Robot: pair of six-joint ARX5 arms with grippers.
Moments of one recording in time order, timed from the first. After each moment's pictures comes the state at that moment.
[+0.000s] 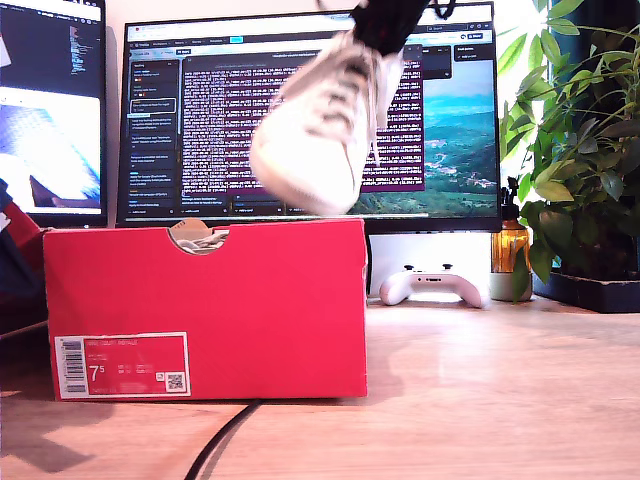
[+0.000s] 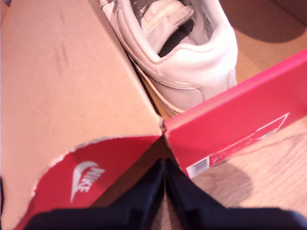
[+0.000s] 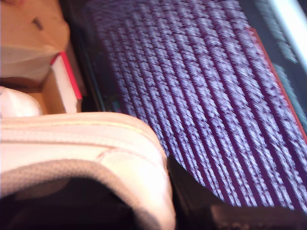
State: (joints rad) left arm -0.53 0.84 0.33 -0.14 -0.12 0.08; right arm 0.50 1.79 1.78 -0.40 0.04 -0.93
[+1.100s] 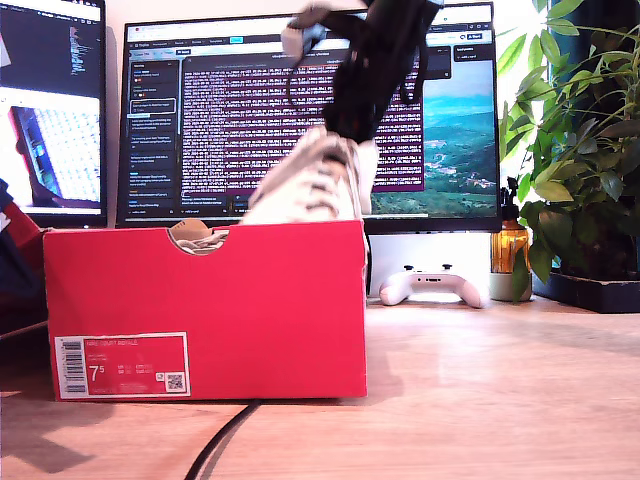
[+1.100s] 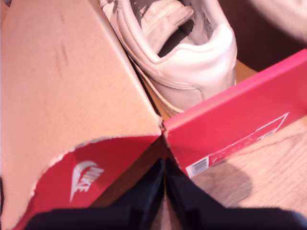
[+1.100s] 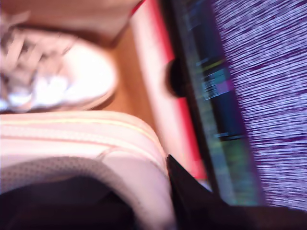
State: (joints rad) left arm -0.53 0.84 0.33 -0.14 -0.12 0.08; right arm 0.53 1.99 1.78 -0.51 0.04 -0.93
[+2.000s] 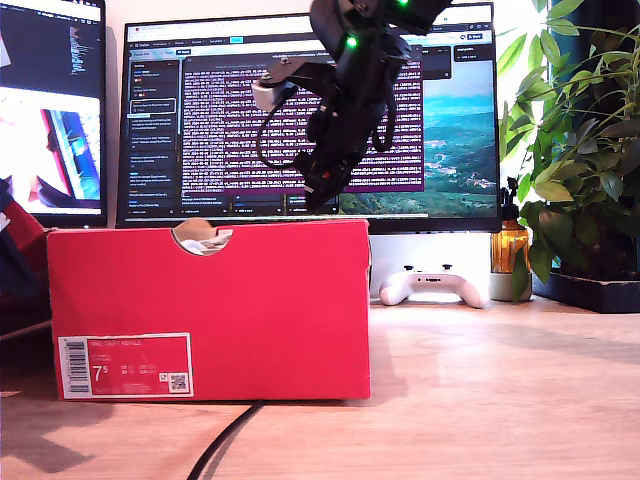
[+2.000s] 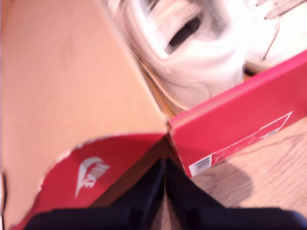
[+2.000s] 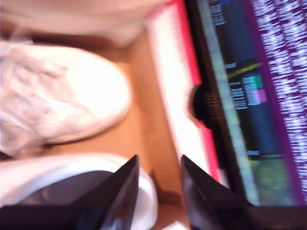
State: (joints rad) left arm -0.53 0.84 0.33 -0.14 -0.12 0.08; right arm 0.57 2.06 1.80 -0.43 0.17 -0.86
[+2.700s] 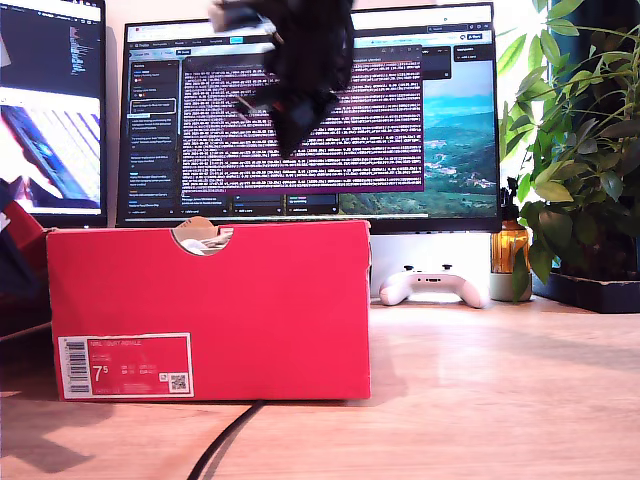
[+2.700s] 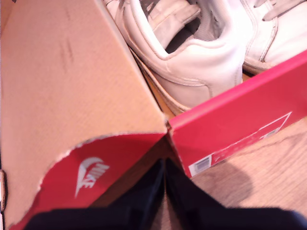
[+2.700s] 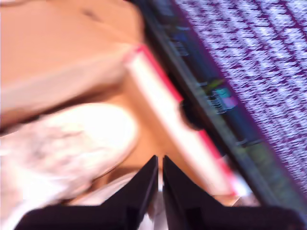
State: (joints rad) left arm -0.53 0.84 0.33 -0.14 -0.12 0.08; right arm 0.70 2.06 2.01 -0.70 0.27 -0.44
